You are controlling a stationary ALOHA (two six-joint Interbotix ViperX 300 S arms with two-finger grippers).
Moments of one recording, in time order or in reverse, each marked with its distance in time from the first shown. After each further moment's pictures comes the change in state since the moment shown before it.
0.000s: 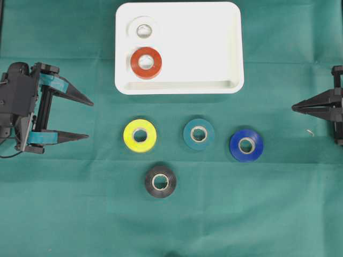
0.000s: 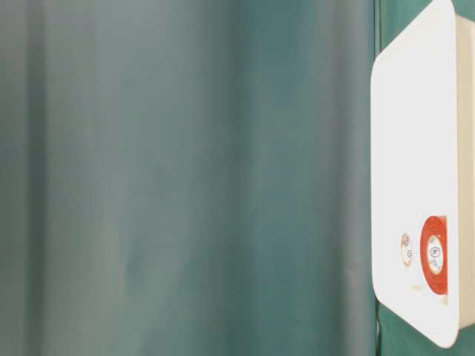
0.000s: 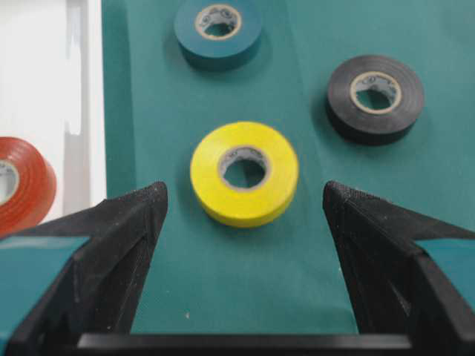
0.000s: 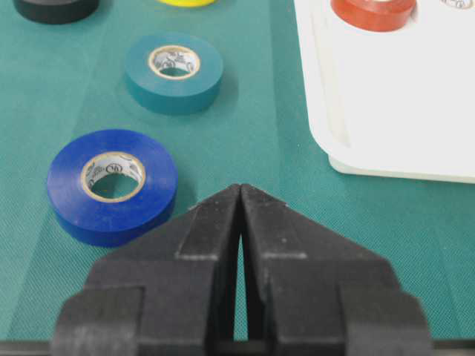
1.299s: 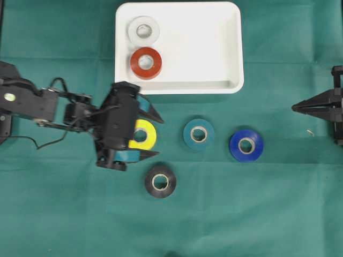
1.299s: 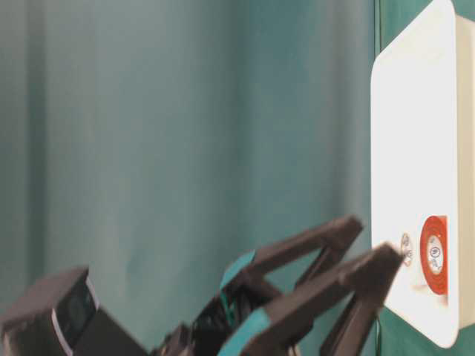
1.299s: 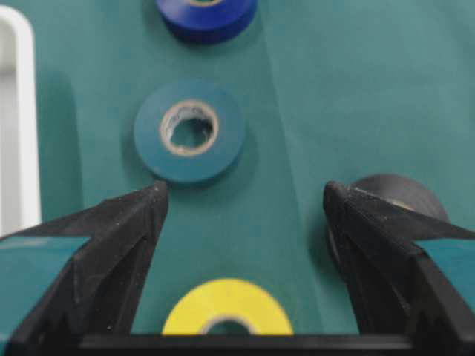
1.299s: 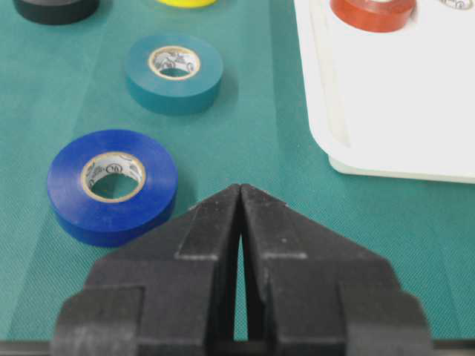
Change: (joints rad) left arm -0.031 0.592 -0.462 0.000 -0.008 0.009; right arm 0.000 -0.002 0.002 0.000 -0.002 0.000
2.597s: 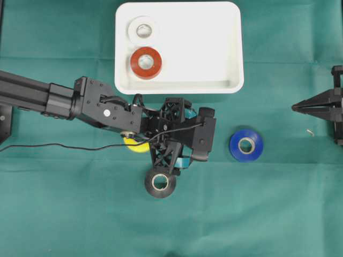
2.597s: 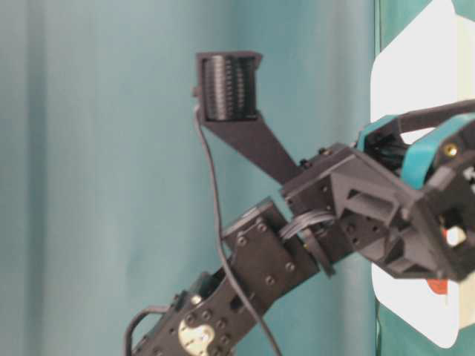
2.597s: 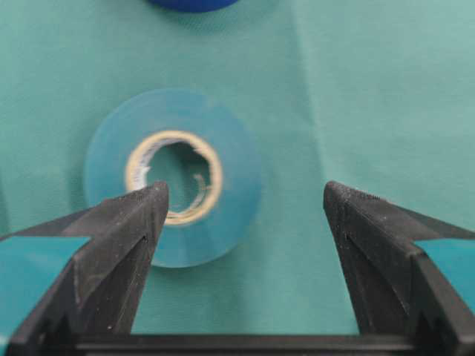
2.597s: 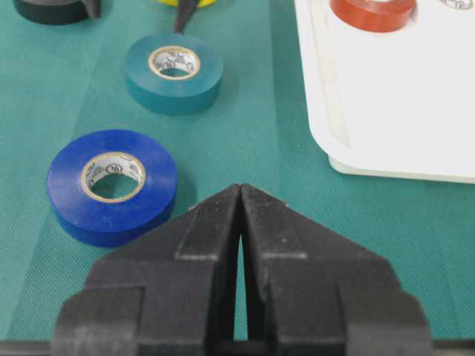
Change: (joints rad) left arm 0.031 0.426 -0.362 0.000 0.224 0.002; right arm 0.000 0.000 0.000 0.000 0.002 0.000
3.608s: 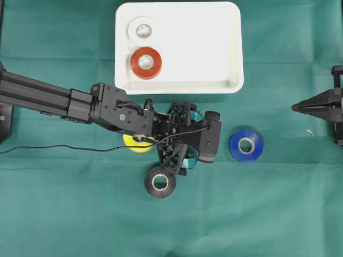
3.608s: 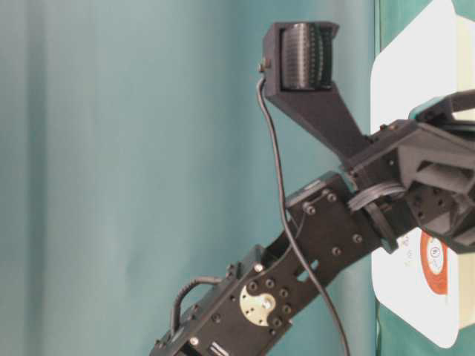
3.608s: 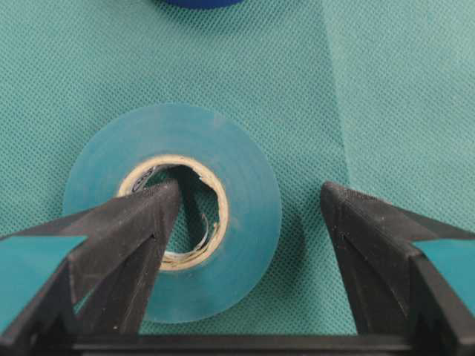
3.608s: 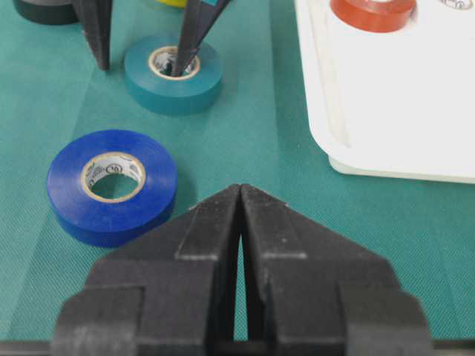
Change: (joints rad) left arm -0.003 0.103 -0.049 0.003 -0.005 0.002; right arm 0.000 0.002 0.000 0.000 0.000 0.000
